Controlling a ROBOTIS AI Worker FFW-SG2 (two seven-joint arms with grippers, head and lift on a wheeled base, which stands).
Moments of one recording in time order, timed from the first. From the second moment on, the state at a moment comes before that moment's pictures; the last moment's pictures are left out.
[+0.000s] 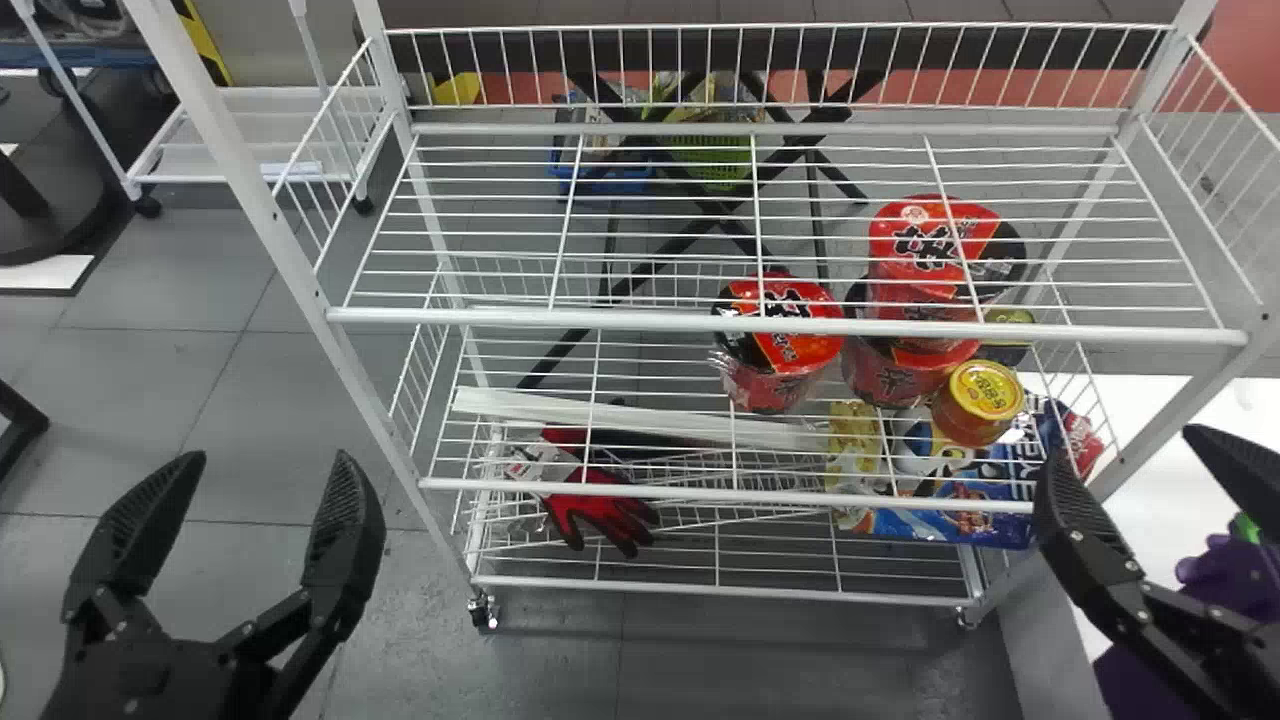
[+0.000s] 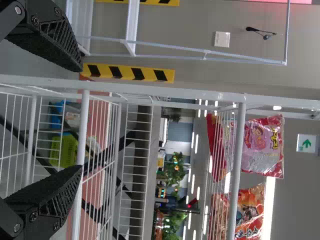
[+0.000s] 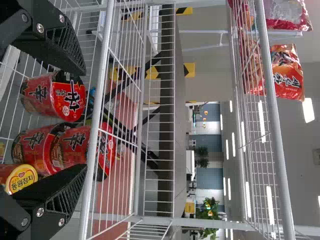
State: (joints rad) left arm 1.02 0.00 0.09 -2.35 0.15 -0.28 -0.11; right arm 0.98 -0.29 -0.12 -2.40 -0.27 -0.09 0.12
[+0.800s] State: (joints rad) left arm 1.02 0.00 0.09 -2.33 0.15 -0.29 -0.11; right arm 0.99 -0.29 -0.15 -2.43 -0.29 -0.03 0.09
